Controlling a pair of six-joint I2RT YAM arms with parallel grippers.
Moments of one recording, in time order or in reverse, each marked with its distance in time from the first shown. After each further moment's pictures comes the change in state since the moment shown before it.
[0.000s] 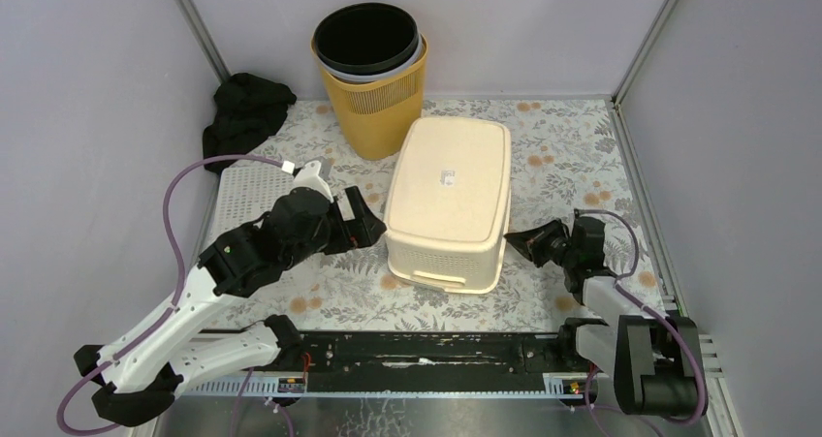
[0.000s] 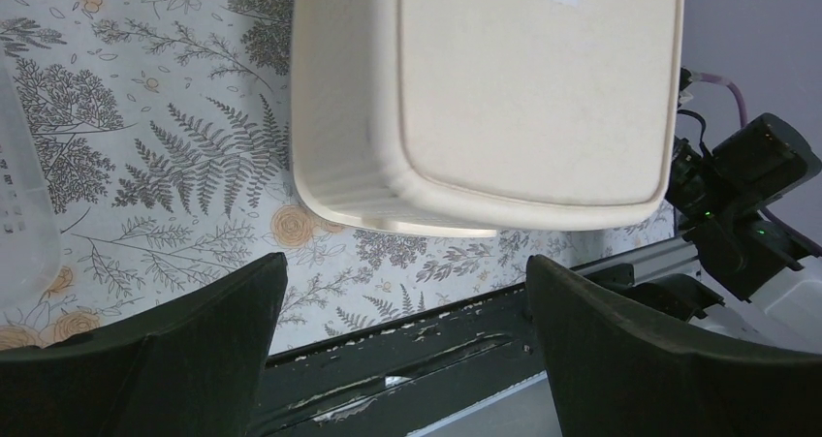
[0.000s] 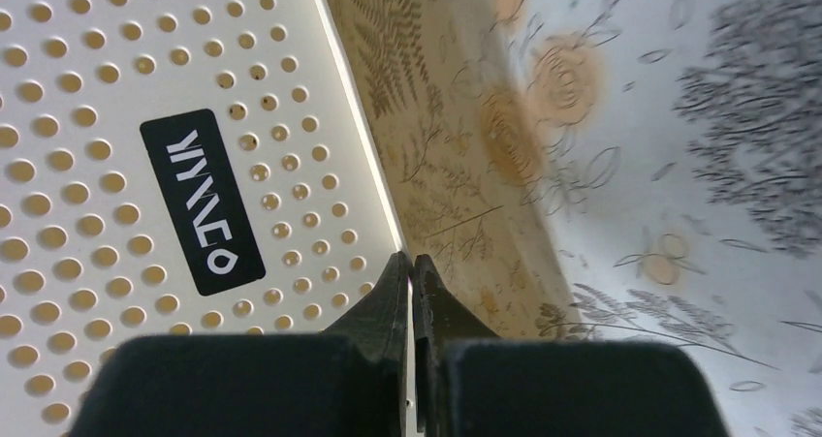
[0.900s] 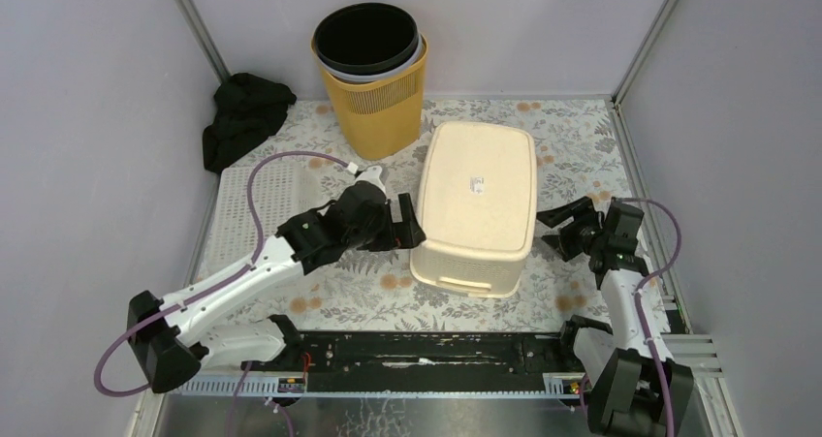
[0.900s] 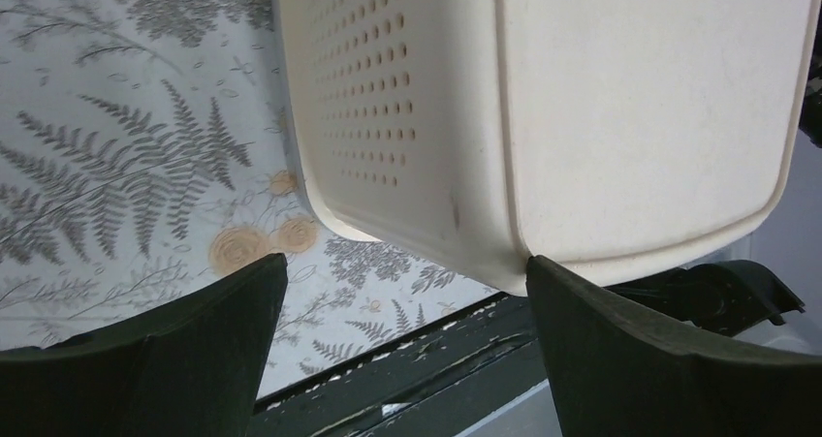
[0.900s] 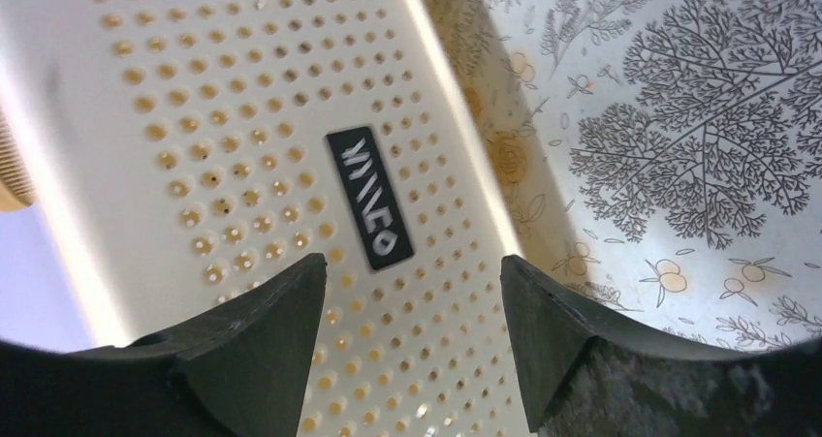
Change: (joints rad) left arm 0.000 0.250 -0.154 0.280 0.139 0.041; right arm -0.253 -0.163 0.196 -0.502 0.006 -0.241
